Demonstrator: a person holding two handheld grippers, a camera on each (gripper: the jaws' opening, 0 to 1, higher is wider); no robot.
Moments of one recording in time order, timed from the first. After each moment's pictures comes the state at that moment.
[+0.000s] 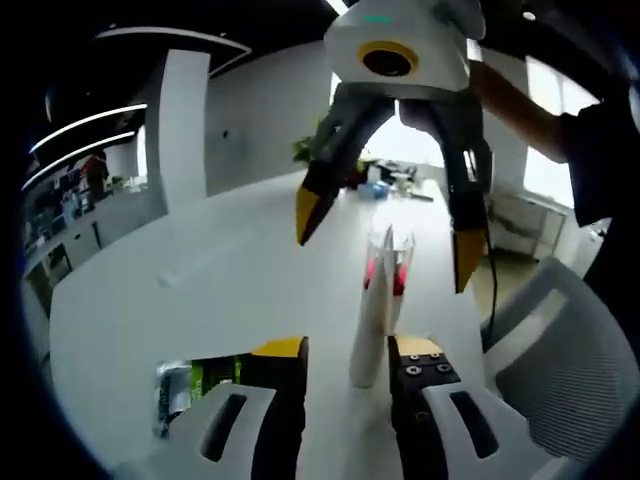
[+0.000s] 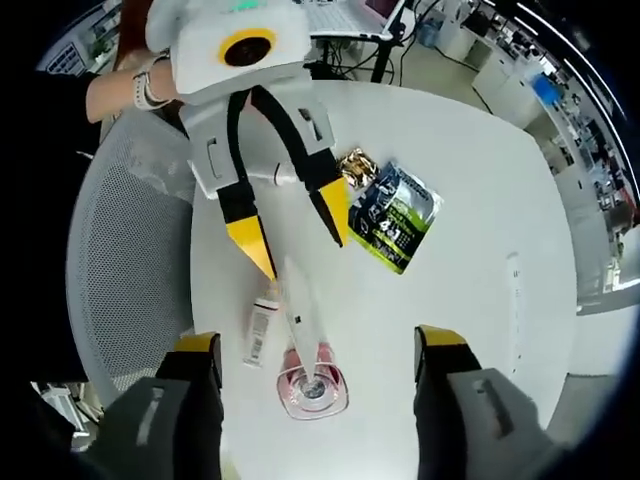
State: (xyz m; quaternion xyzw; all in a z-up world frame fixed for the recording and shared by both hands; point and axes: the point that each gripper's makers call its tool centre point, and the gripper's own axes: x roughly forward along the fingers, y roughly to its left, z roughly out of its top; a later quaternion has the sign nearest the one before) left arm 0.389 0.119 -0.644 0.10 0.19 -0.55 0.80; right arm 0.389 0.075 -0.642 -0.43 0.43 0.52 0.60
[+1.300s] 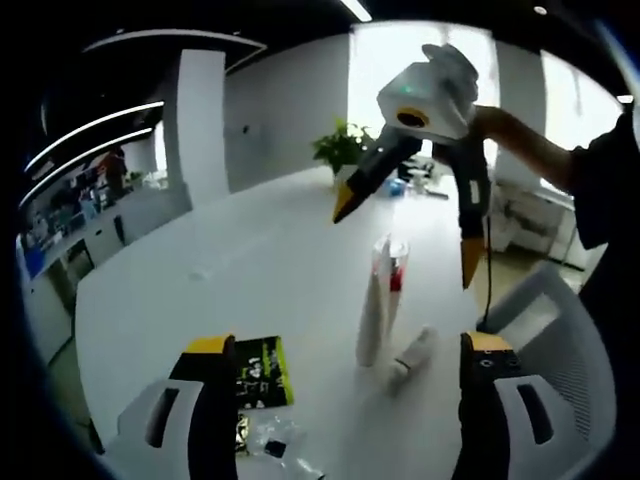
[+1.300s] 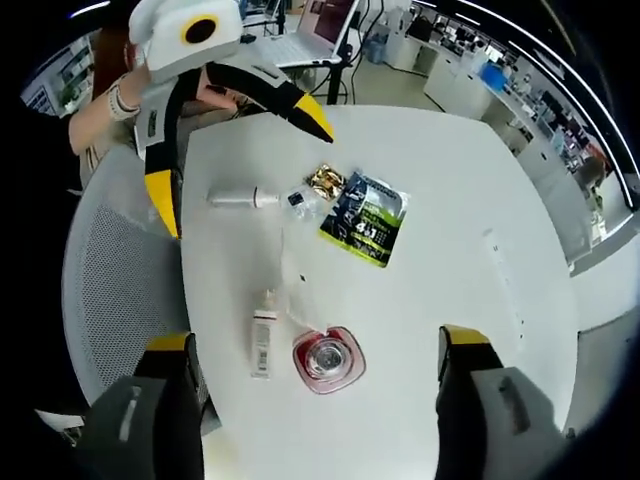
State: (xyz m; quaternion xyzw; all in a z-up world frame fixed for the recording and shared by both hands) left arm 0.374 0.162 -0.614 0.11 0.20 -0.51 0.83; right arm 0.378 0.061 -0.631 -0.36 0.40 0.48 0.69
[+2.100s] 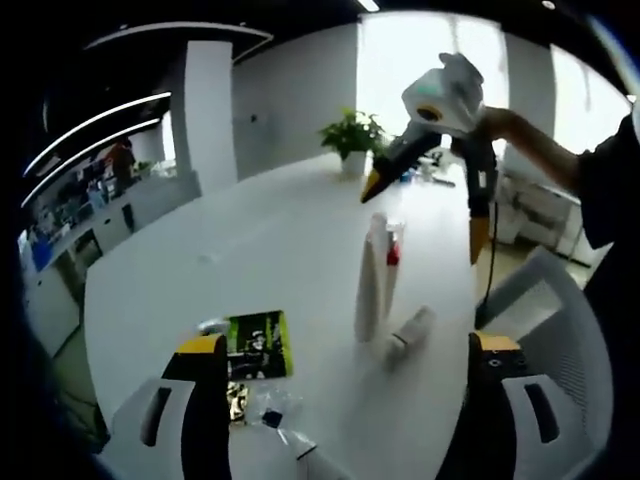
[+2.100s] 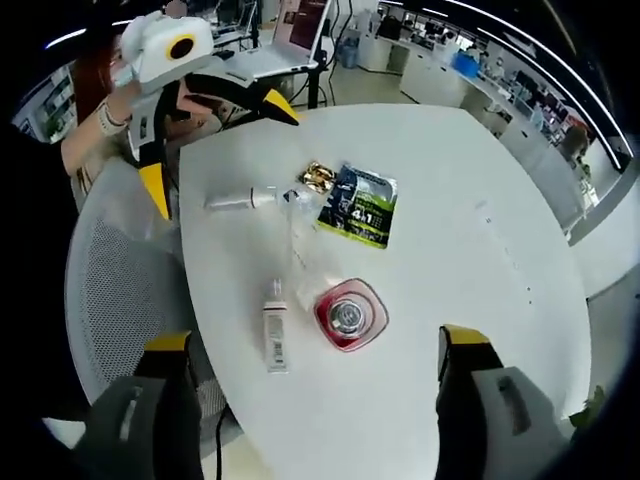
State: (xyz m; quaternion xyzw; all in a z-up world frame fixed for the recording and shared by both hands) left arm 0.355 0.181 -0.629 0.12 0.23 -0.49 0.83; right arm 0.358 0.039 -0.643 -0.31 0.41 0.45 0.73
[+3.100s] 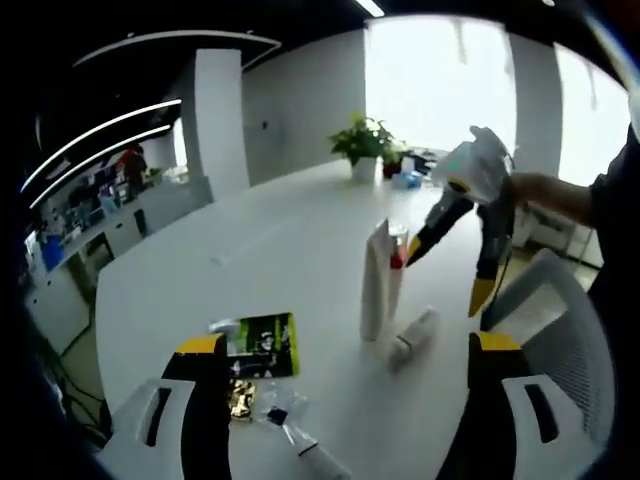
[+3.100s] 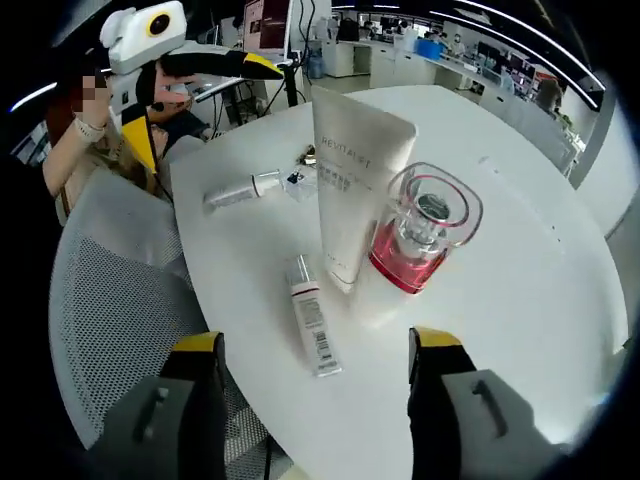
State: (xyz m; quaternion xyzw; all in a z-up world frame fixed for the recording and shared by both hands) left arm 0.353 0.186 -0.622 0.12 0.21 -0.47 0.85; right arm 0.316 0.042 -0.710 -0.21 0.42 0.42 0.77
